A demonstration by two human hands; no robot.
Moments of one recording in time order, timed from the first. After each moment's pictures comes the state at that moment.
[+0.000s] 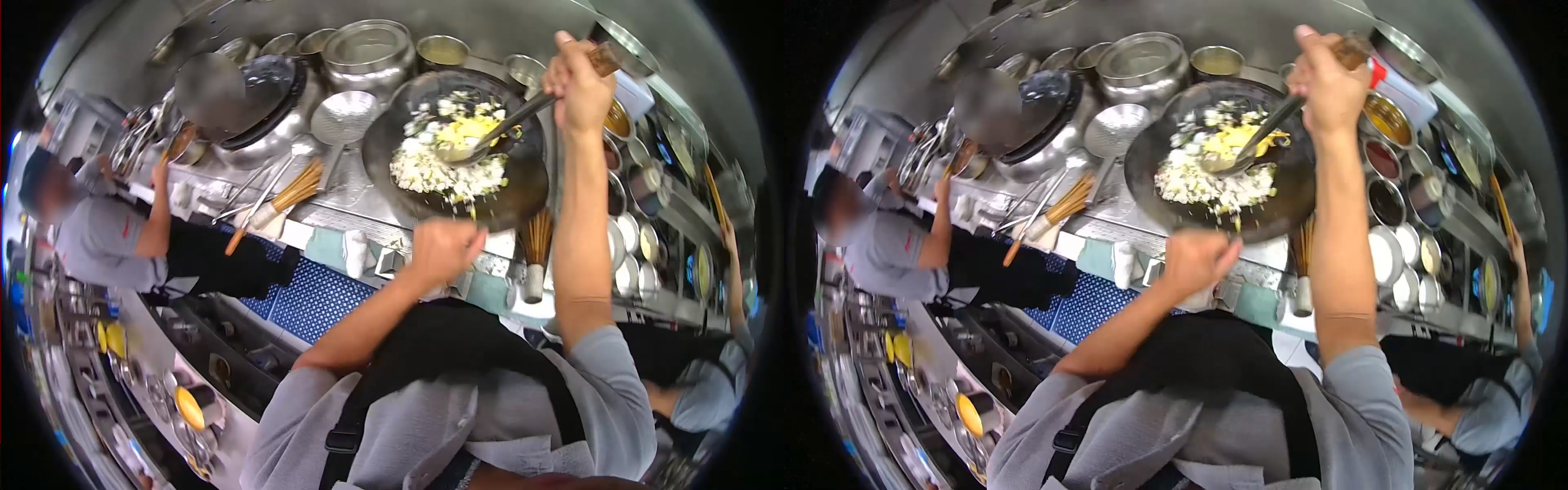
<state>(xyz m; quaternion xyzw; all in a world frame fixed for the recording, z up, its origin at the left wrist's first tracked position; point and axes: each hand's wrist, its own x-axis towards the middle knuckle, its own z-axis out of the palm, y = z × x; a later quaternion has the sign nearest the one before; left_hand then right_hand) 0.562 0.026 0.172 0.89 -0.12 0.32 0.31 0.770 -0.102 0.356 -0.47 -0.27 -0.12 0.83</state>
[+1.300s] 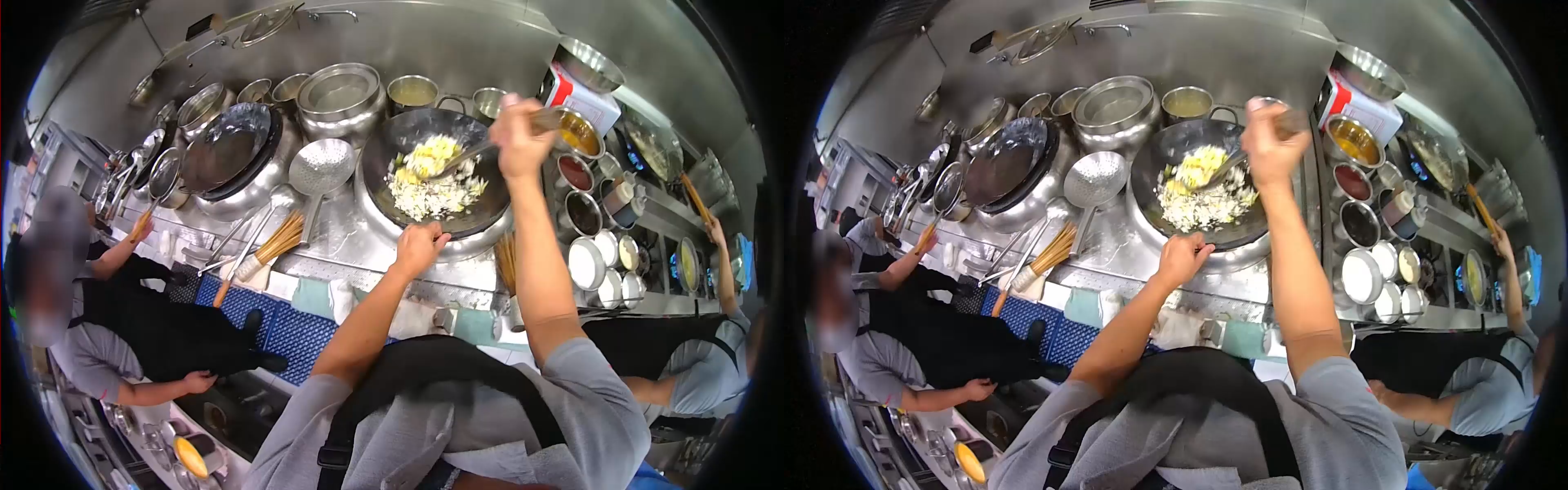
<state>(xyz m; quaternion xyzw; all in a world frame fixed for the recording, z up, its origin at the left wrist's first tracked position) 0.664 0.063 0.084 0.91 -0.04 0.16 0.39 0.791 -0.072 0.304 -0.47 -0.27 -0.26 0.80</state>
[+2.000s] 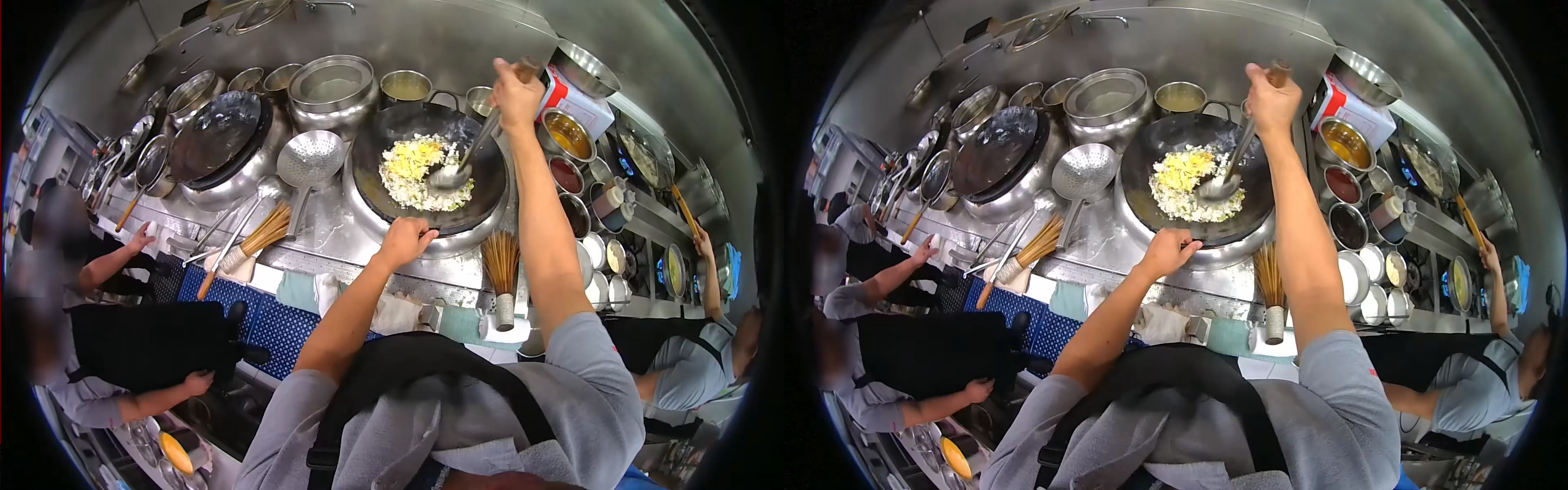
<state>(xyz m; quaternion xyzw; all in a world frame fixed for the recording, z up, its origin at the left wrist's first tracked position) 0.681 0.079 0.068 0.90 -0.12 0.13 0.40 0.870 -0.072 0.327 -0.55 -0.17 -0.18 0.80</state>
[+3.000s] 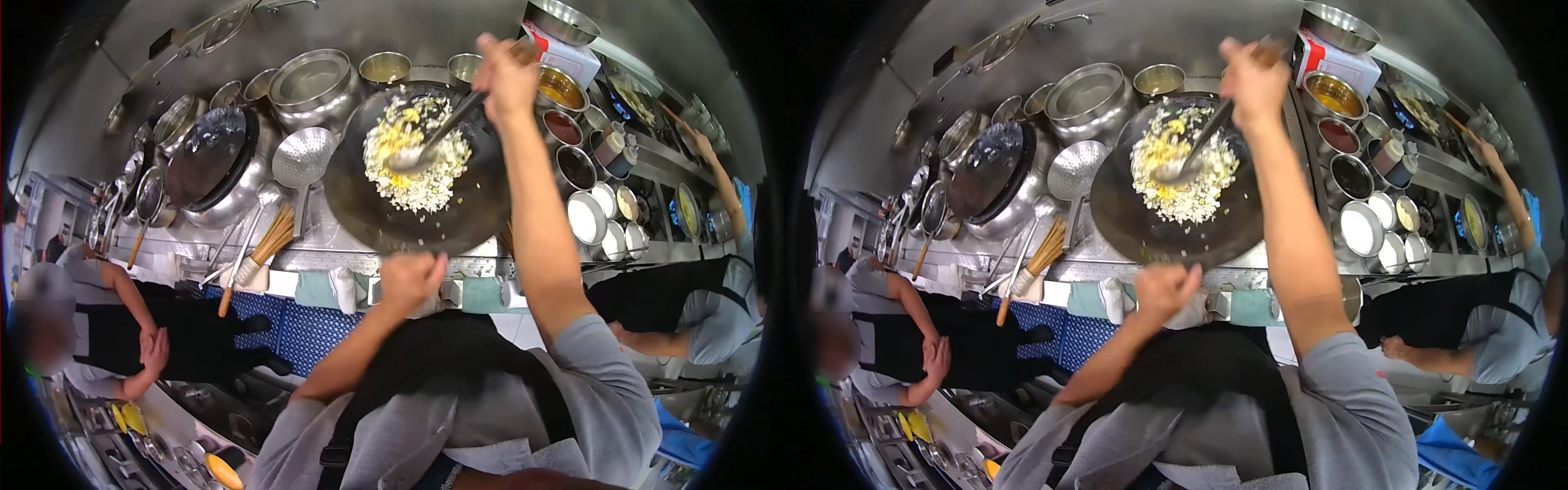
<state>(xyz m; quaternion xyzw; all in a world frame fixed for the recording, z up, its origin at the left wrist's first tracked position) 0.547 0.060 0.144 0.90 -0.13 0.27 0.31 0.798 -0.074 0.331 -0.51 -0.13 -0.23 0.82</state>
